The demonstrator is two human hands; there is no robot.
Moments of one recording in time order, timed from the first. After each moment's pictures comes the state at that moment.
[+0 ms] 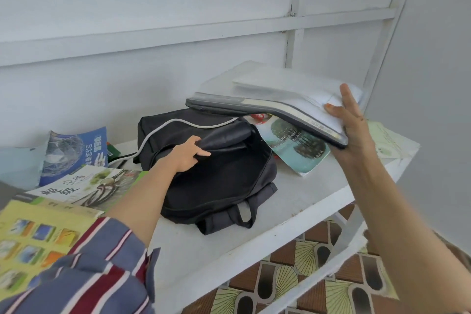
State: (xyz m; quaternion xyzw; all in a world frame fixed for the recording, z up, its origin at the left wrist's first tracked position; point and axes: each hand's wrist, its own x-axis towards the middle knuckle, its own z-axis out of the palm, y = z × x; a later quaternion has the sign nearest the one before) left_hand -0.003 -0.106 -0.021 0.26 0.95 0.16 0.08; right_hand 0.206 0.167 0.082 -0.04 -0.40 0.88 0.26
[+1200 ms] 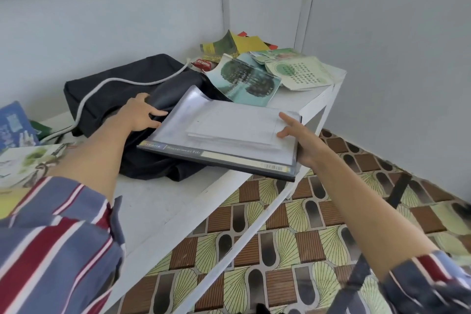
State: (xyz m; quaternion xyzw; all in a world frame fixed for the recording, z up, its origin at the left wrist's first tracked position) left_hand -0.004 -0.102 -0.021 0.31 0.94 0.10 0.08; right_hand 0.287 0.153 -0.036 -0.29 -0.50 0.81 0.10
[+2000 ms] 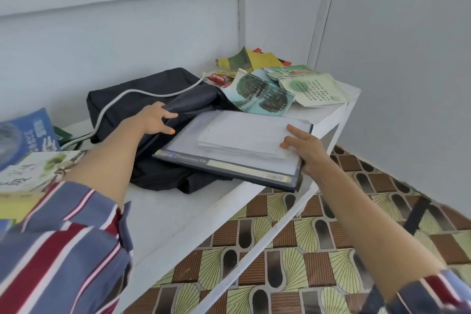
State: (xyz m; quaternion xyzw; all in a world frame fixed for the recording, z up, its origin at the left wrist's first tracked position) left_hand -0.018 -0.100 -0.009 0.31 0.94 0.07 0.11; right_hand 0.262 0.147 -0.029 -0.33 -0.54 0.76 0.15
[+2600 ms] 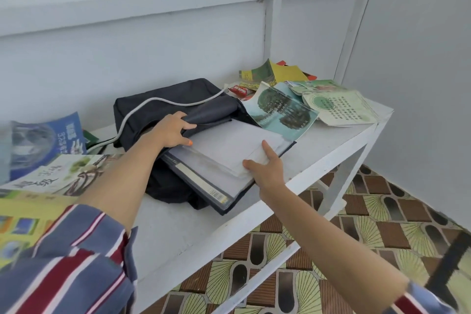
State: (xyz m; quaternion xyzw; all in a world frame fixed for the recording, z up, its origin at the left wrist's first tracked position) left_hand -0.005 -0.099 -0.007 0.33 0.94 0.07 0.05; right_hand 0.206 0.059 -0.039 -0.28 -0.58 0.75 0.16
